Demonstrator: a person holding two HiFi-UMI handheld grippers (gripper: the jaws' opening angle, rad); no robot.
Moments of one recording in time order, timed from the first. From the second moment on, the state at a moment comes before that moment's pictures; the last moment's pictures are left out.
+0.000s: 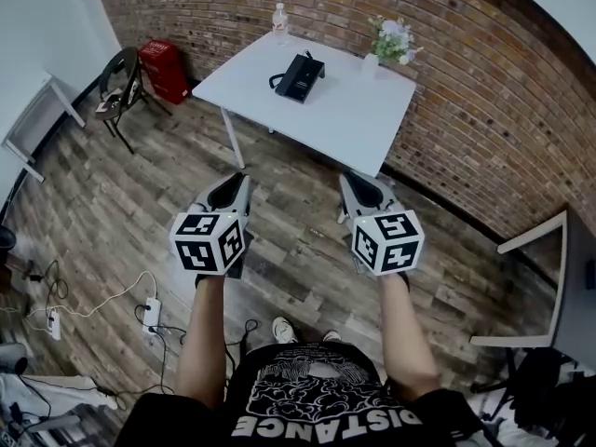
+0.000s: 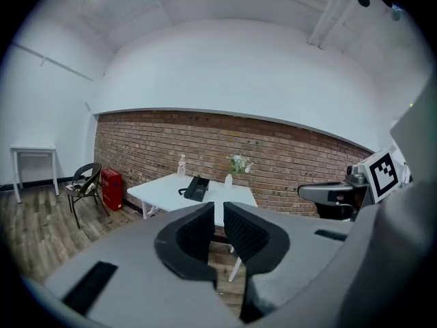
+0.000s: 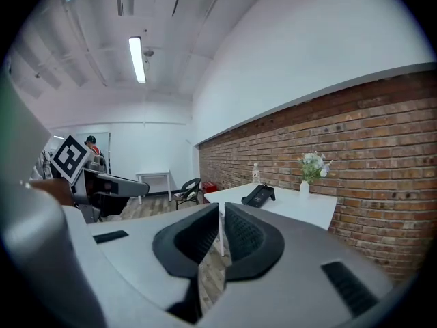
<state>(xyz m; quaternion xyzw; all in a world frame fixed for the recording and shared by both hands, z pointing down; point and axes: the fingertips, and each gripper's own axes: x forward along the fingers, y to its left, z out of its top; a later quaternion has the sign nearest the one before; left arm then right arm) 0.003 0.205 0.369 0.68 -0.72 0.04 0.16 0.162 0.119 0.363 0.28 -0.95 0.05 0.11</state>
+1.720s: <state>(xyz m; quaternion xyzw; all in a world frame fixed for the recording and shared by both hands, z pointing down) -0.138 -0.046 0.399 0.67 -0.71 0.03 0.19 0.032 -0.130 0.397 0.27 -0.95 0.08 0.13</state>
